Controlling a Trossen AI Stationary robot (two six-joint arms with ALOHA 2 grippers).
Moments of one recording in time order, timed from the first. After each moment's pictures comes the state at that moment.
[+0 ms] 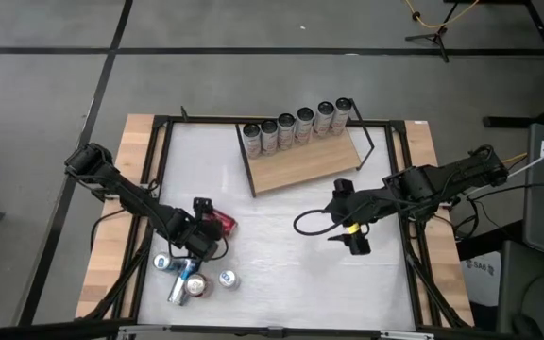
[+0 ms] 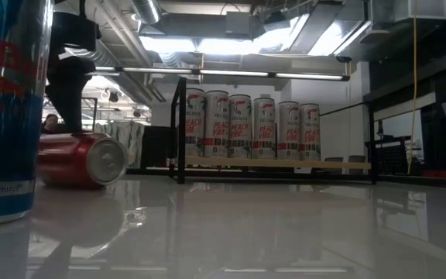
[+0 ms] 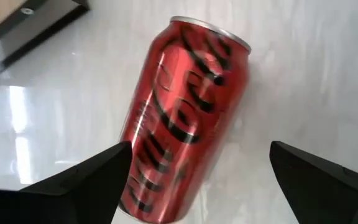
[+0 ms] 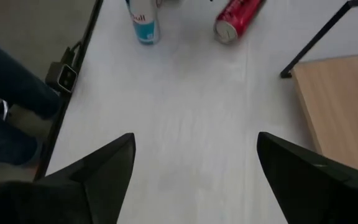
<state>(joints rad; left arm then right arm) -0.53 1.46 0.86 -0.85 -0.43 -0.44 0.38 1.35 1.48 -0.99 0.08 0.18</state>
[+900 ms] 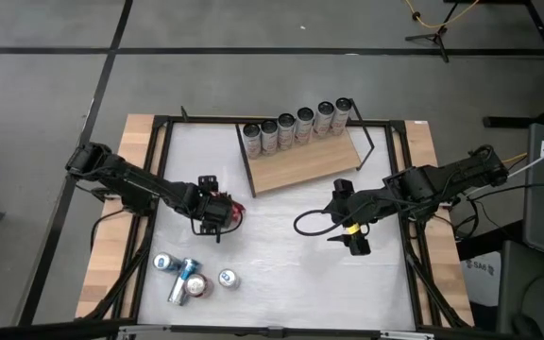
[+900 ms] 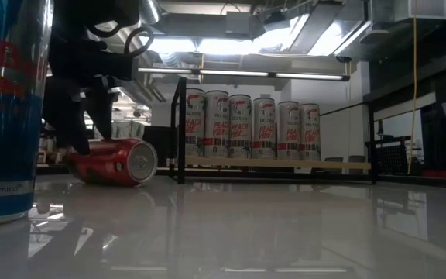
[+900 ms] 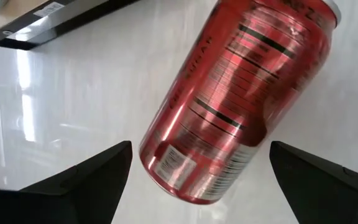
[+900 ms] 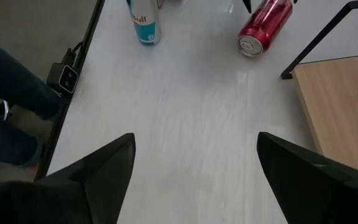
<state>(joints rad) -0.23 1.46 0.86 -0.85 -0.43 -0.28 0.38 1.35 1.48 -0.98 0.08 0.18</state>
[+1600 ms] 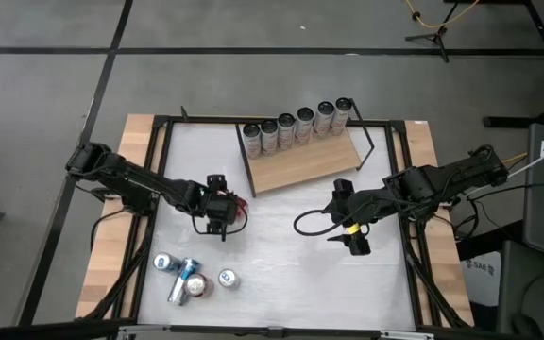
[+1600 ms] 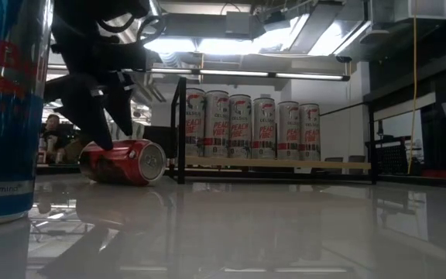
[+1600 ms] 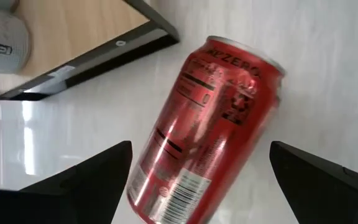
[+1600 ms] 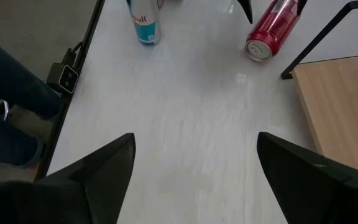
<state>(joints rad) -0.20 1.46 0.86 -0.70 -0.44 -0.15 0.38 1.35 1.48 -0.98 0.08 0.18</state>
